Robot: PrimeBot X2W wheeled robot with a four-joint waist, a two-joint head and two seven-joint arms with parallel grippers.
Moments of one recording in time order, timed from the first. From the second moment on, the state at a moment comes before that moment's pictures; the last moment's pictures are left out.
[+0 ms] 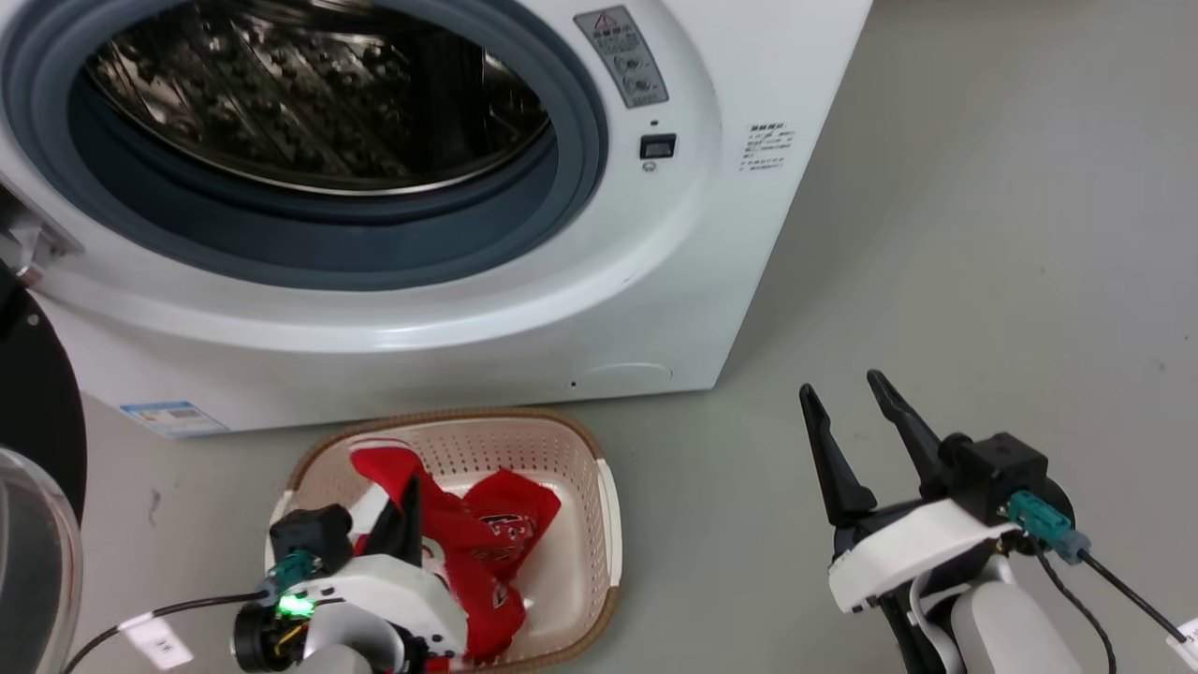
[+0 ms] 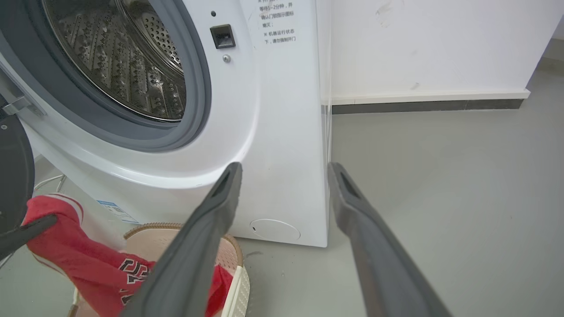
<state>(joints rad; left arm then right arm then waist) -0.18 0.10 -0.16 0.48 -0.42 -0.01 -0.21 -0.19 -0.05 0.19 0.26 0.20 0.13 -0.20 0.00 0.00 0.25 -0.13</state>
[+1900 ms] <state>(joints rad) -0.22 0.09 0.04 0.33 -0.17 -0.03 -0.26 -0.14 -0.05 0.06 0.20 0.02 0.13 -0.17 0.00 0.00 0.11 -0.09</state>
